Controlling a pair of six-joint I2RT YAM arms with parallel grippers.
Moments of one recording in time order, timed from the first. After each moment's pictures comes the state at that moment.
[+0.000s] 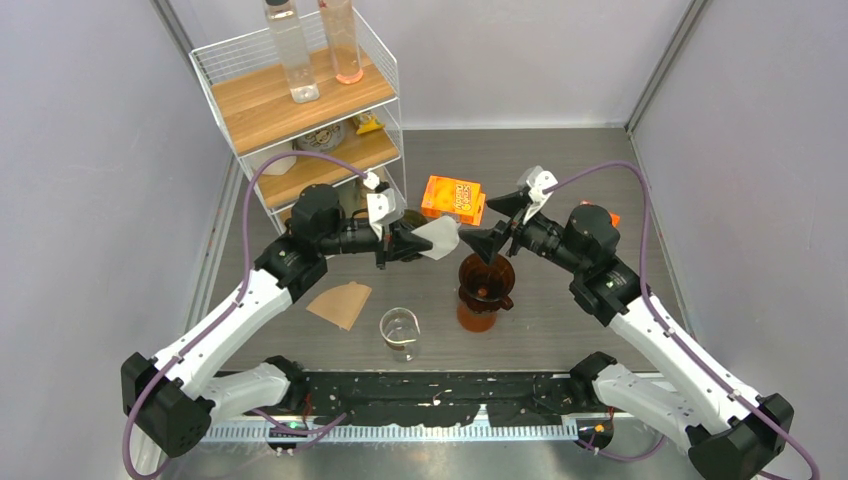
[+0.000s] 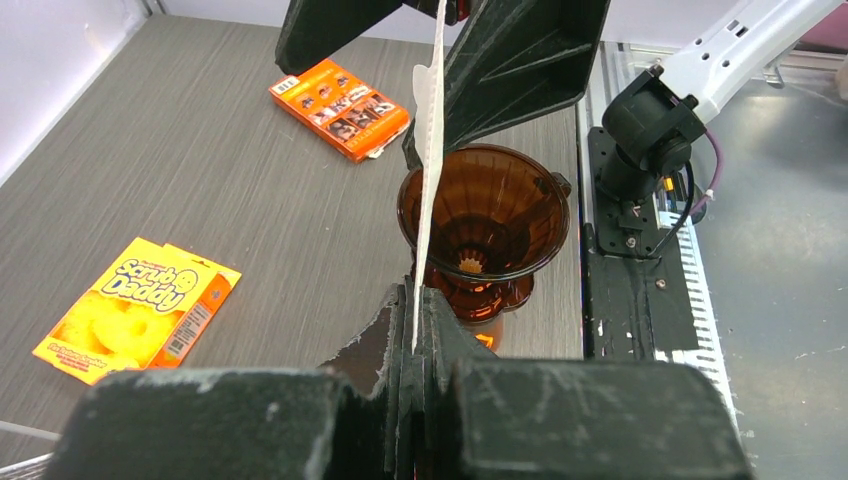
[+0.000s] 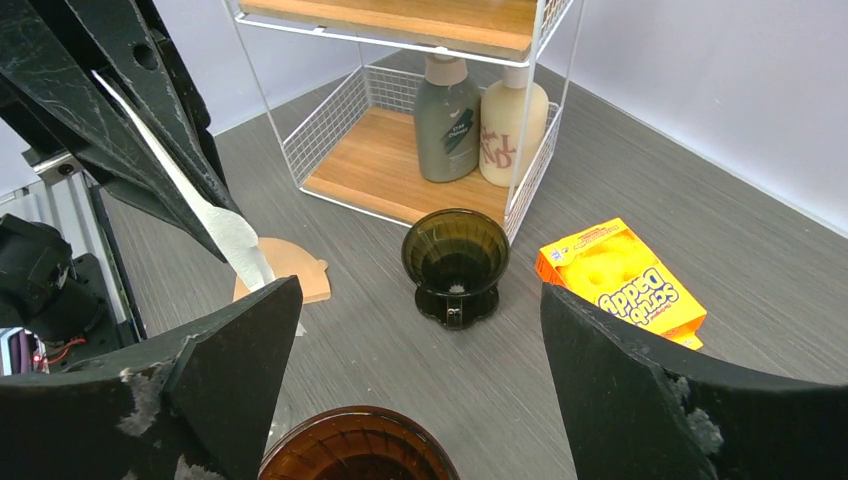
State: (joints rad) left arm -0.60 1.08 0.95 -0.04 0.81 0.13; right arm 0.55 0.86 0.80 0.05 -0.38 0.06
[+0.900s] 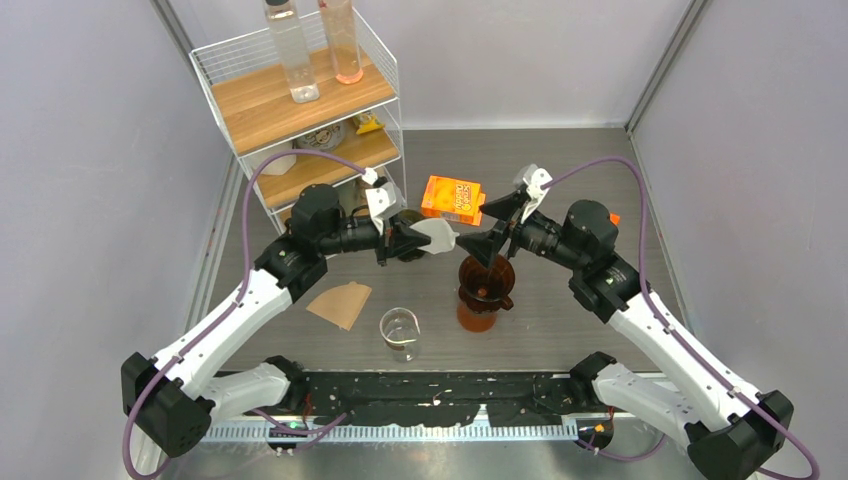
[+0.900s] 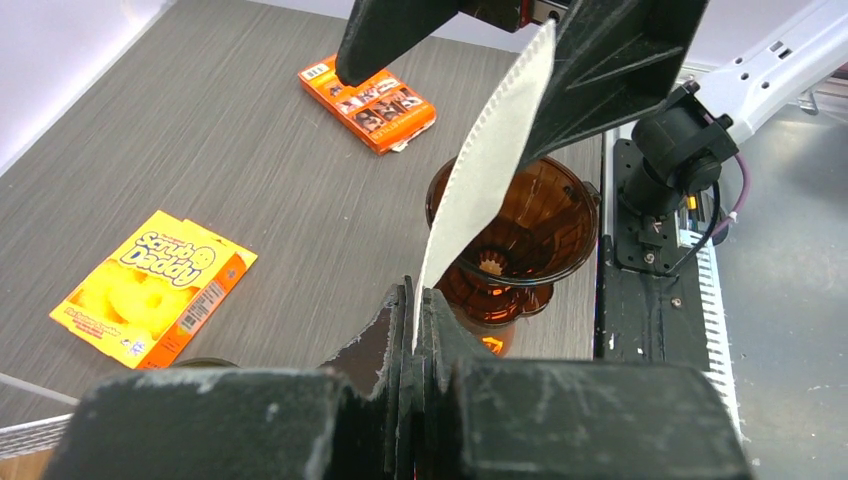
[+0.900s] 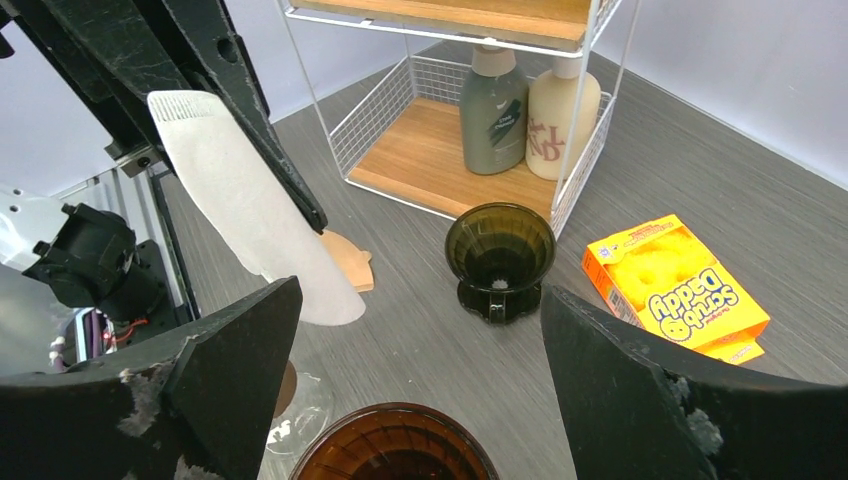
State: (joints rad) left arm -0.60 1.08 0.95 -0.04 0.73 0.08; right arm 0.55 0.89 0.83 0.02 -0.47 0.11
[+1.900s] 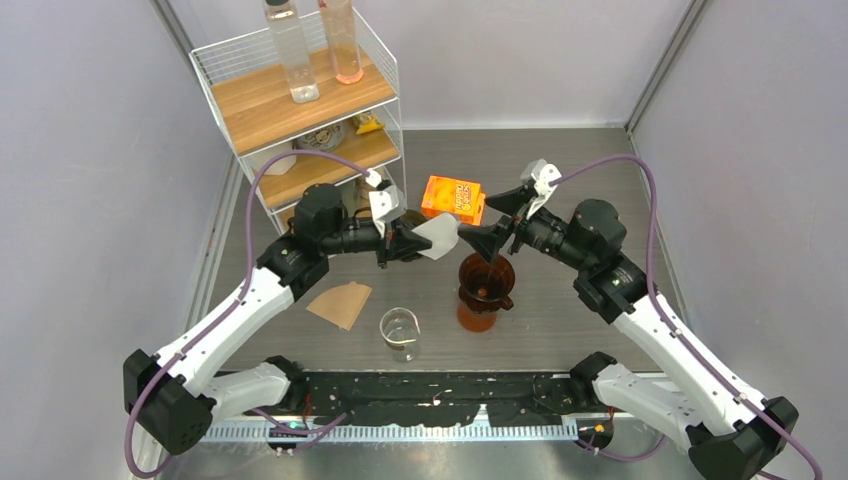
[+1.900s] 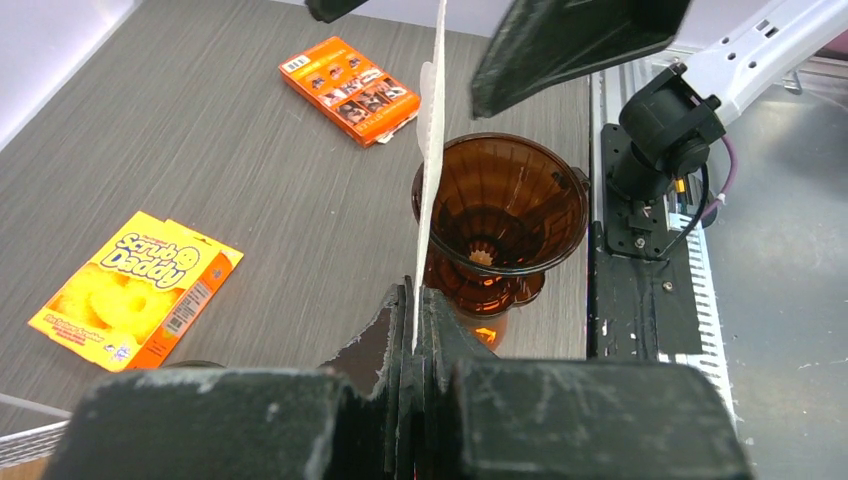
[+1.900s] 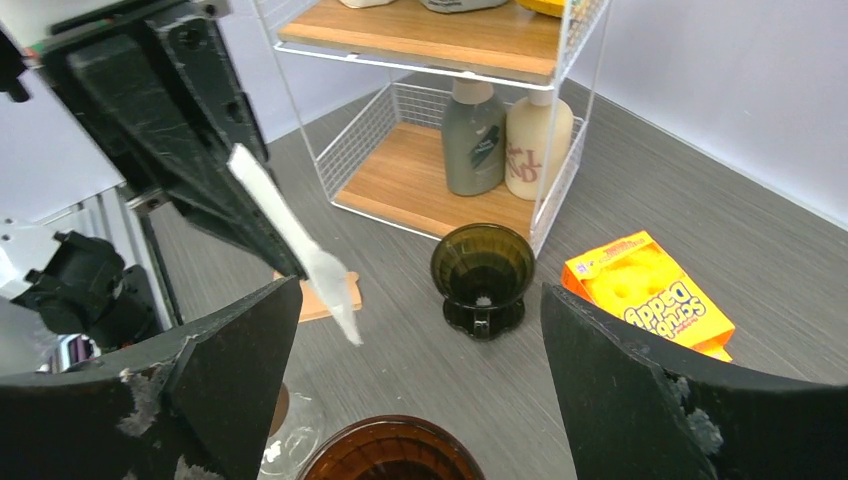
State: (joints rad) left arm -0.60 1.10 0.95 -0.06 0.77 0.11; right arm 0.55 0.86 0.87 0.00 -0.43 0.11
